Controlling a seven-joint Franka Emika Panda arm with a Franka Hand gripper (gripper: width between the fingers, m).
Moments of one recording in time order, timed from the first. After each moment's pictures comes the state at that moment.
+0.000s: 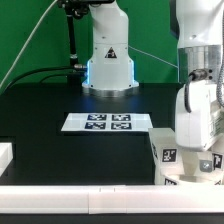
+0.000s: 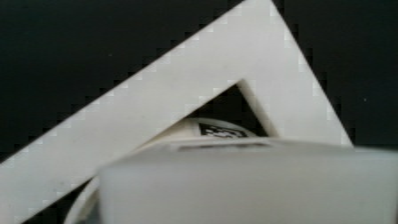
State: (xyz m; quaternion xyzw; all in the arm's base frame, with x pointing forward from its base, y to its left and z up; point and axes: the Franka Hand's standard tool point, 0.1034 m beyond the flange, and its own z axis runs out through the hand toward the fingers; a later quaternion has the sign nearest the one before) arm 0.637 0.114 0.046 -0.49 0.87 -0.02 0.09
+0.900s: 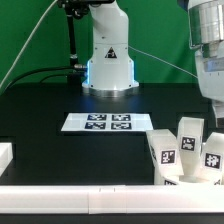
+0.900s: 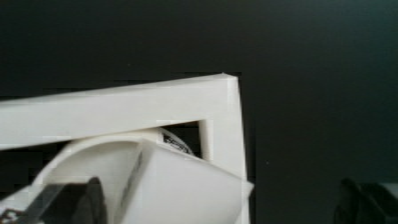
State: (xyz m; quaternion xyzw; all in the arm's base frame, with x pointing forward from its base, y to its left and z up) arm 0.652 0.128 0.099 -0.69 0.71 -0.05 0.12
